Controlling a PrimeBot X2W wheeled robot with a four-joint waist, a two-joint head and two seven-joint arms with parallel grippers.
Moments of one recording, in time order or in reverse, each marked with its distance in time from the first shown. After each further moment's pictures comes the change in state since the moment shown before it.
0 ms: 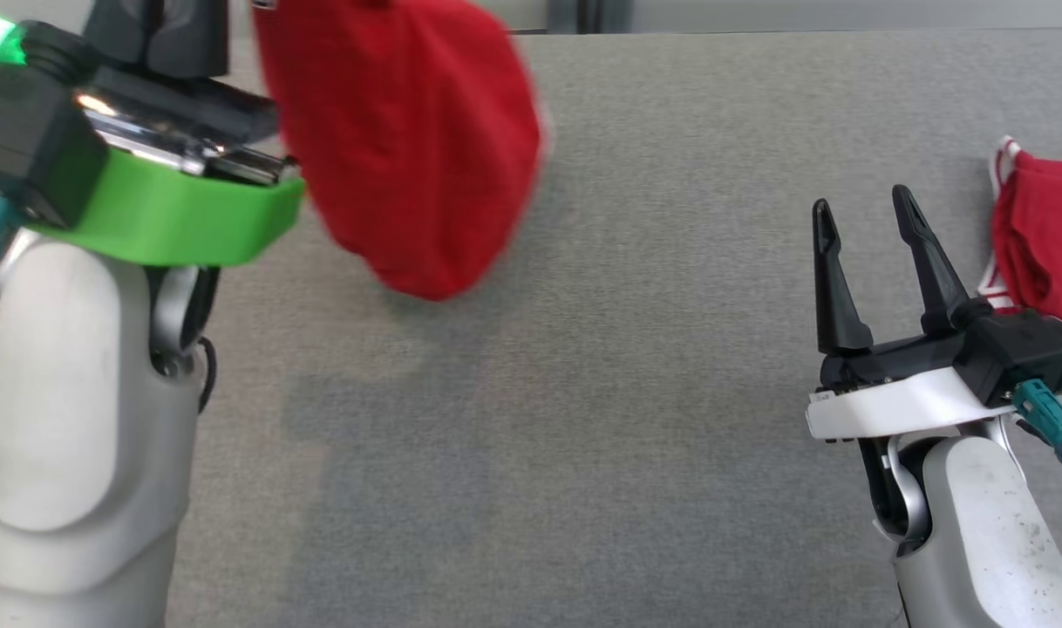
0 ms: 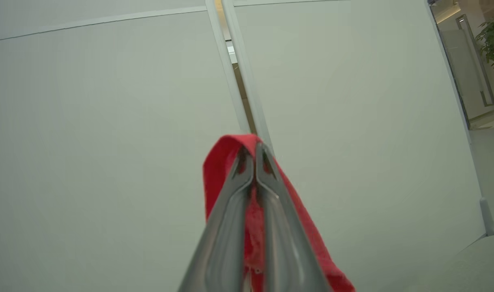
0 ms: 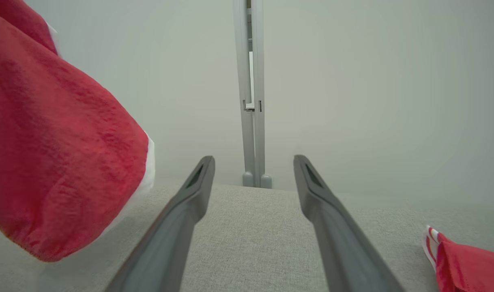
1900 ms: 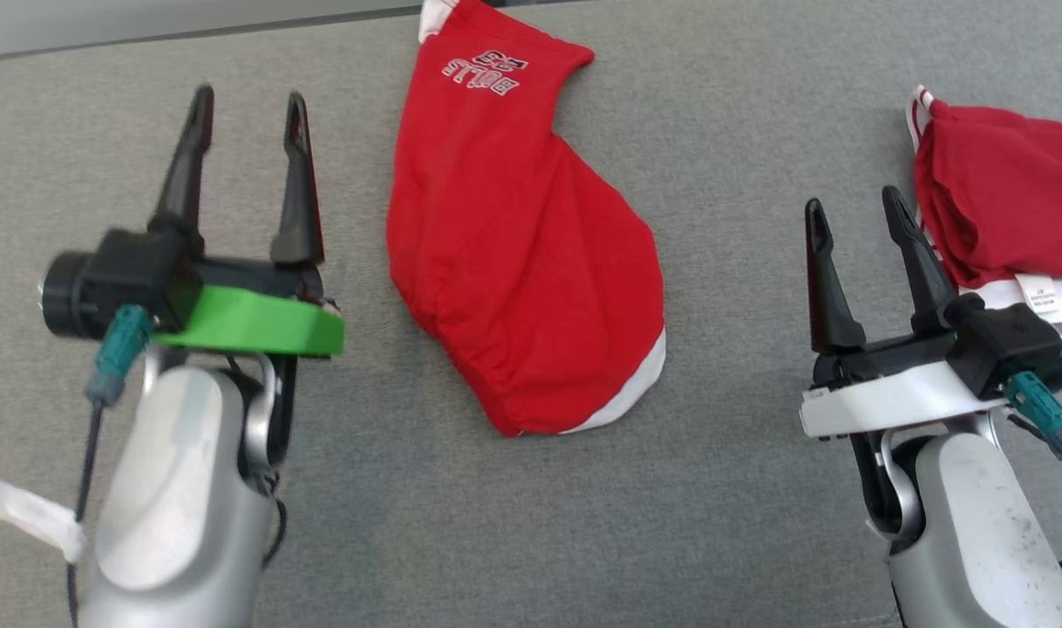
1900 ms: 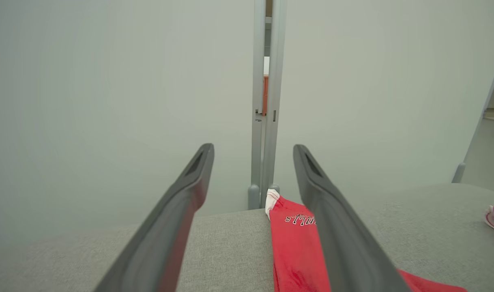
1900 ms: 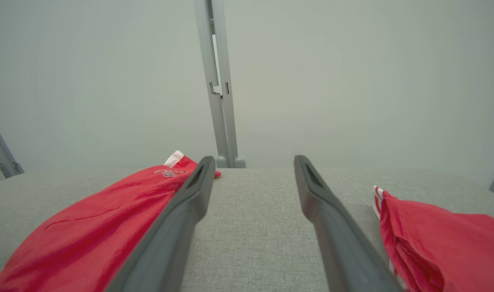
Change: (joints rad) left arm 0.218 -0.049 -0.031 0.278 -0.107 0.136 -0.121; right arm -0.022 0.006 0.008 0.035 0.034 0.000 -0.001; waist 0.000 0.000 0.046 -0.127
